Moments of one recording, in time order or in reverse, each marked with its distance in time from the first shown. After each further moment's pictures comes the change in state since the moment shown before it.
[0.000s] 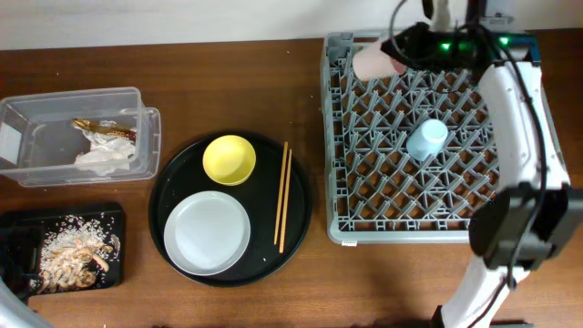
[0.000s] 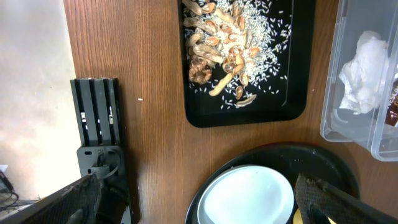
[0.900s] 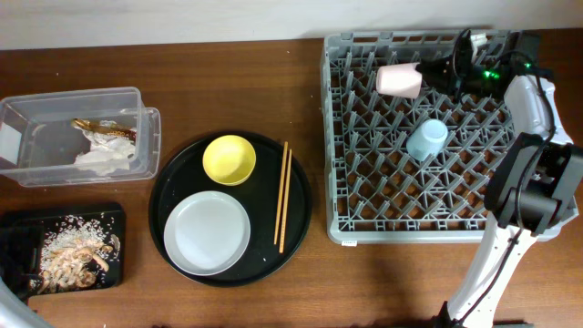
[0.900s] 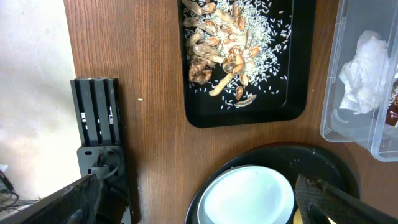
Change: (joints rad) left arm 0.000 0.000 0.000 0.000 0.000 0.000; right arm -0.242 0.340 0.002 0.096 -0.473 0.143
